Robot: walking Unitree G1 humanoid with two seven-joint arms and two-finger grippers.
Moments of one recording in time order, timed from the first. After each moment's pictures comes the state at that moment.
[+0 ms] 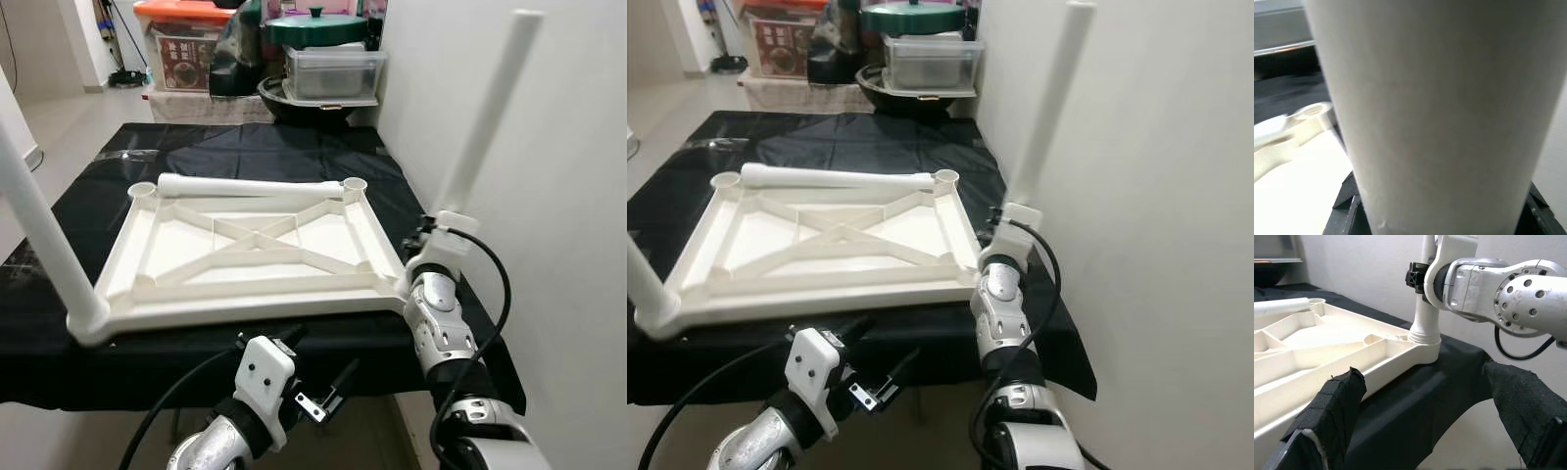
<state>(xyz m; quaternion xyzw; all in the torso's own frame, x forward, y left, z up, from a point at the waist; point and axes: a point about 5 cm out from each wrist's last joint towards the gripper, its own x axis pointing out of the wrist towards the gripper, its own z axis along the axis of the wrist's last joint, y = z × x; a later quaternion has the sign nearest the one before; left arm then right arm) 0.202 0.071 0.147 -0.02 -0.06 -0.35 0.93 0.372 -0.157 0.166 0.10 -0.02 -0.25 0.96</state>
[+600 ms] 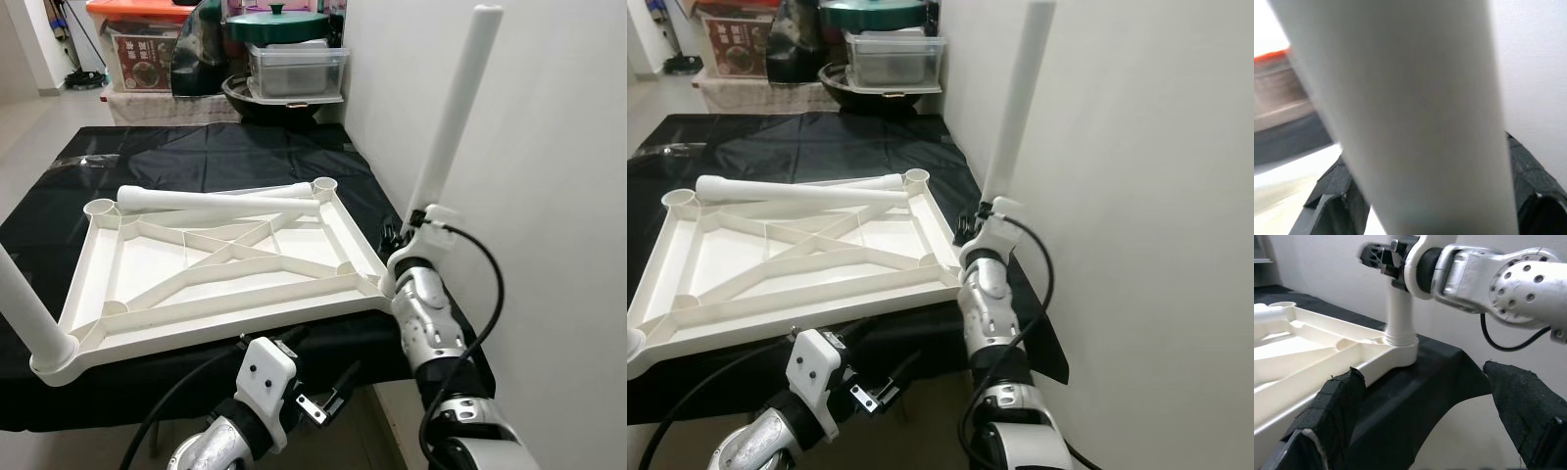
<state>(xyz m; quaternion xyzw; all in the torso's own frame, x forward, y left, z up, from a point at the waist) 0.201 0.069 0.146 -0.03 -0.06 -0.36 0.93 0.380 -0.148 0.185 0.14 -0.07 0.04 0.99</state>
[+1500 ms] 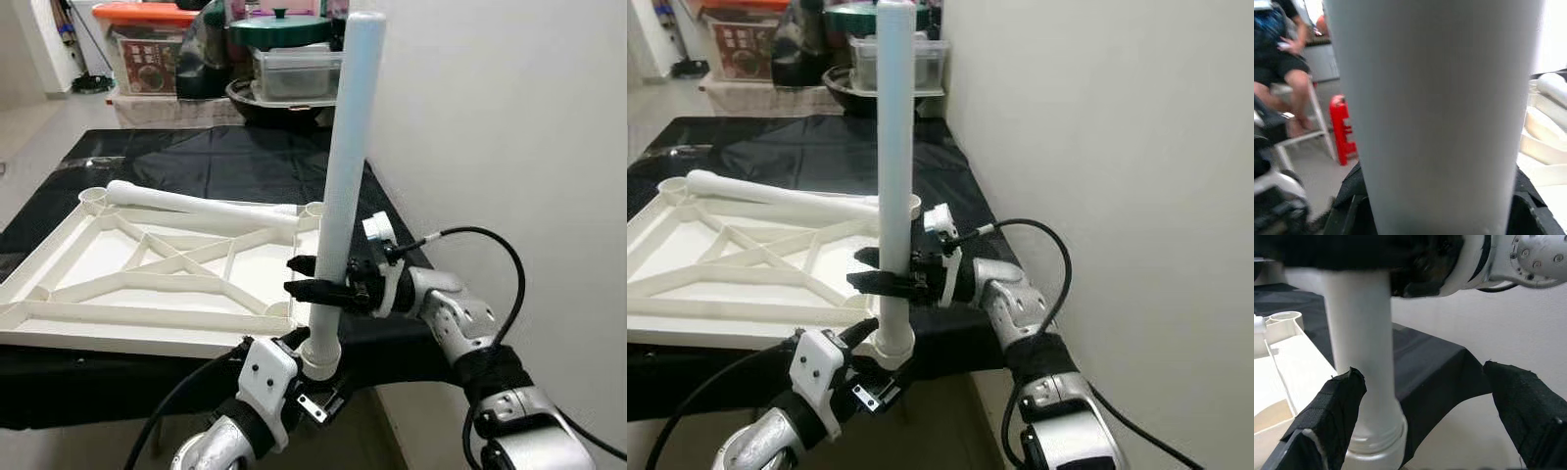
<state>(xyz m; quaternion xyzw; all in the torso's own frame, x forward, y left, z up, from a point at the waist) 0.204 0.069 0.142 -0.02 -0.05 -0.36 0.93 0.338 -0.093 0.194 0.03 -0.01 0.67 0.75</state>
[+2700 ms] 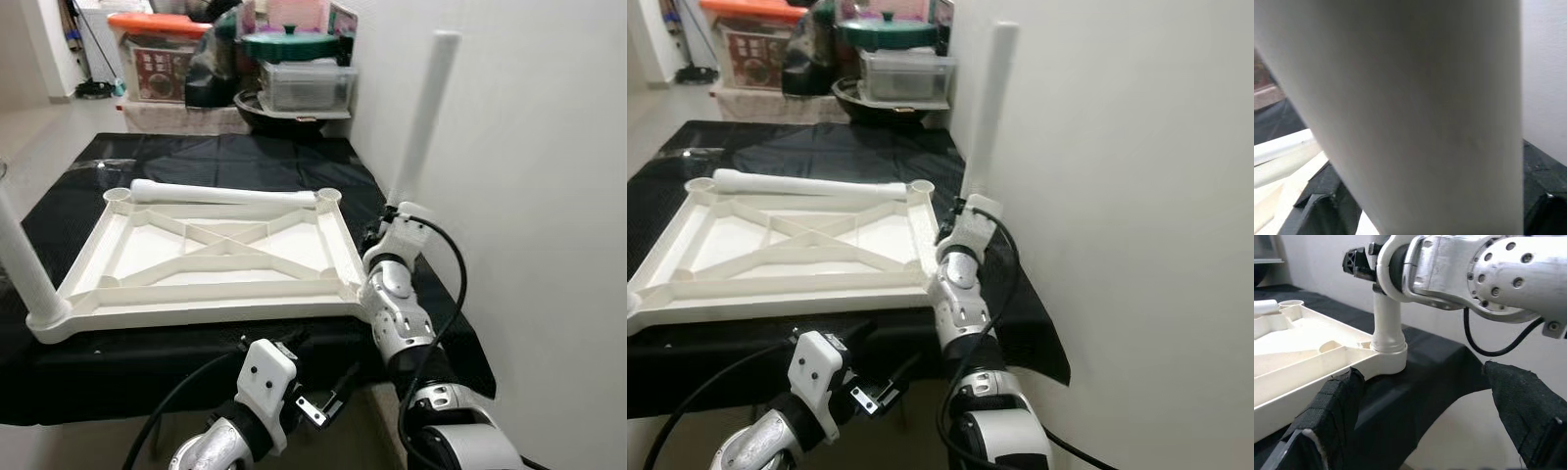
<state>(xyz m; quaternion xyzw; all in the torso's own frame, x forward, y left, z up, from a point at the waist) 0.203 0.069 0.141 -0.02 -0.05 -0.36 0.93 0.384 -0.109 0.179 0.15 -0.02 -0.09 0.98</state>
